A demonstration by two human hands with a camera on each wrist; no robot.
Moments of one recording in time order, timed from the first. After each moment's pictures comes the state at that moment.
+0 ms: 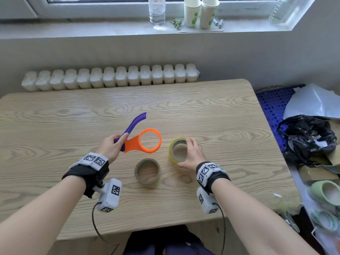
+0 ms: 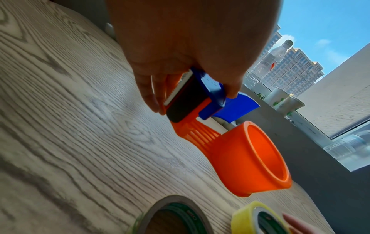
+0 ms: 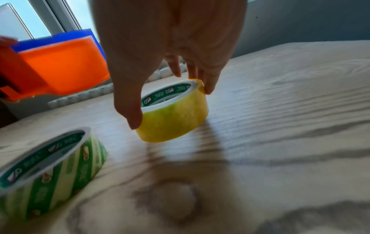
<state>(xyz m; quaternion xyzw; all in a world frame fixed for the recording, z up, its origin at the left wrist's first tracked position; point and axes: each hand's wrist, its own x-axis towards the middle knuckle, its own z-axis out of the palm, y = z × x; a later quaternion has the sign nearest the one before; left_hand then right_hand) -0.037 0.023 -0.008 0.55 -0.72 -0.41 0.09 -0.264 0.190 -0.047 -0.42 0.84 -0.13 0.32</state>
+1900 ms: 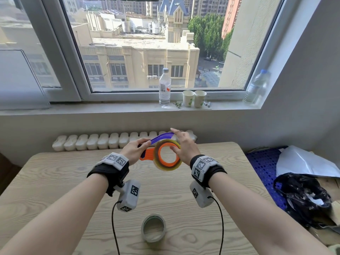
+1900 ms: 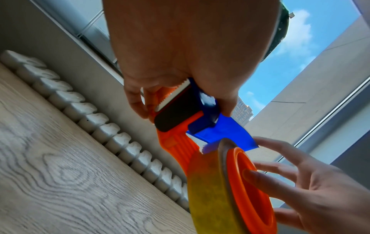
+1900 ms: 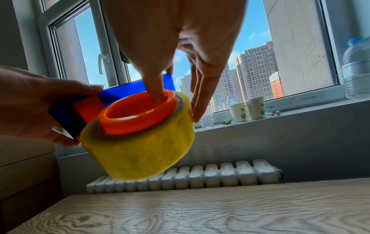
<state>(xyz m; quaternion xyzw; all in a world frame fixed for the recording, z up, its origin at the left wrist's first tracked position) -0.096 -0.019 0.157 0.41 -0.78 -0.45 0.16 -0.271 0.085 0.154 -0.54 0.78 -0.28 0.12</state>
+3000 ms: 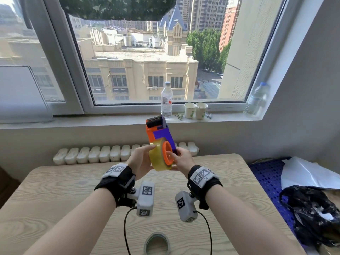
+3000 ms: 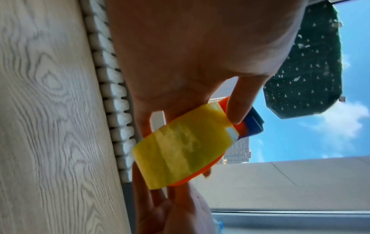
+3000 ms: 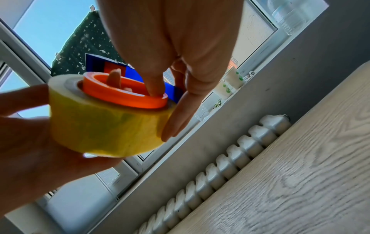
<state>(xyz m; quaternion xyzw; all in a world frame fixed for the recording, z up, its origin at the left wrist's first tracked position) -0.113 -0.006 0.189 0.33 -0.48 -0.79 0.20 -0.251 0.059 0.156 -0.33 0.71 -0.51 0.36</state>
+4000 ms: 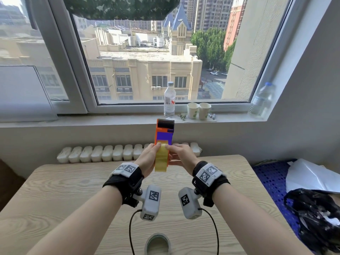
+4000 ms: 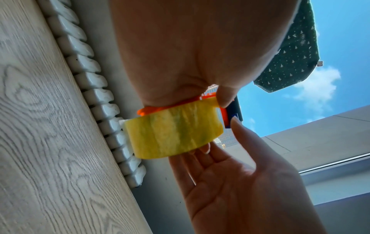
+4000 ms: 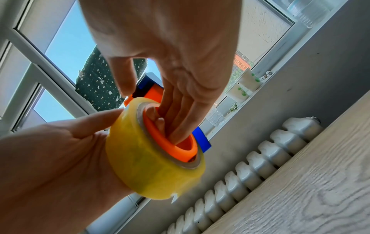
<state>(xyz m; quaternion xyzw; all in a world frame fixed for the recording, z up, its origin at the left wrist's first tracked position) -0.134 -0.001 0.186 0.34 -0.52 -0.74 0.26 -0.258 0.053 0.175 -0.33 0.59 -0.55 0.48</state>
